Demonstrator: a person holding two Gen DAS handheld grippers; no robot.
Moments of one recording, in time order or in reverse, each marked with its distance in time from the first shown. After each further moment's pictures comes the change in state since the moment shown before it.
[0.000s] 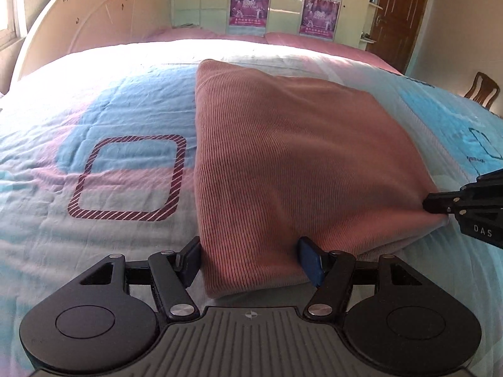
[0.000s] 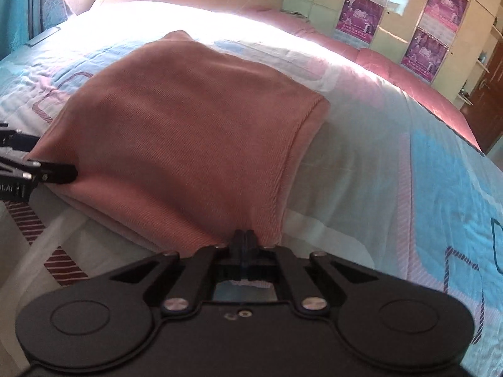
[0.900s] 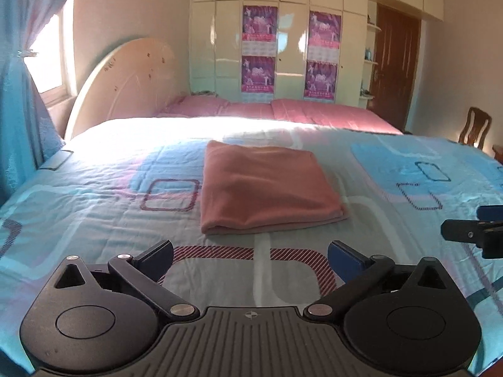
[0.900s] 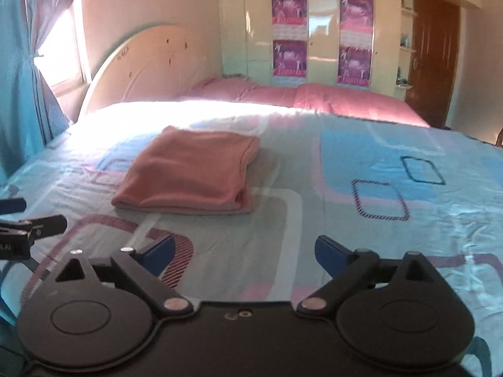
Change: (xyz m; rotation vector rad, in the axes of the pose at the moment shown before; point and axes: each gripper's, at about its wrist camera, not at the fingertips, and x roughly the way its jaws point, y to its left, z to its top) left arm -0.244 -0.068 -0.088 -0.010 -0.266 0.081; right arm -0.240 0.004 -0.128 0.318 -0.285 -0.043
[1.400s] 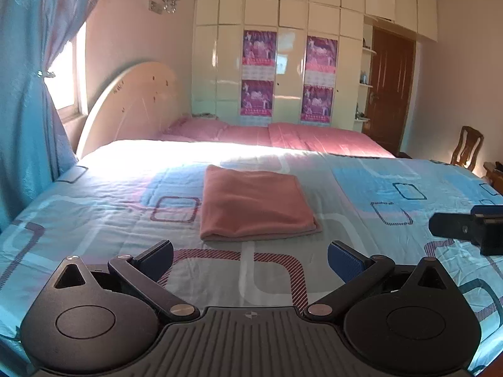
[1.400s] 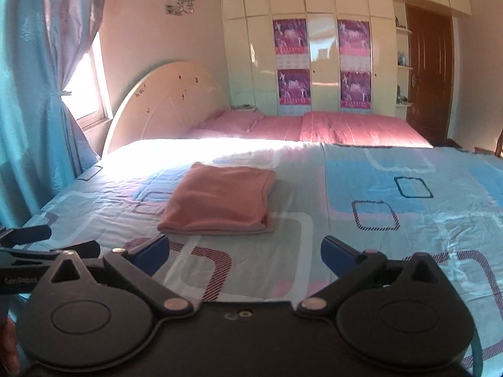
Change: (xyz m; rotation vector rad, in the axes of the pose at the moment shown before) left arm -0.102 -0.015 -0.010 -0.011 -0.086 -0.006; right arm -0.107 0.030 -0.006 0.028 -0.107 0.040
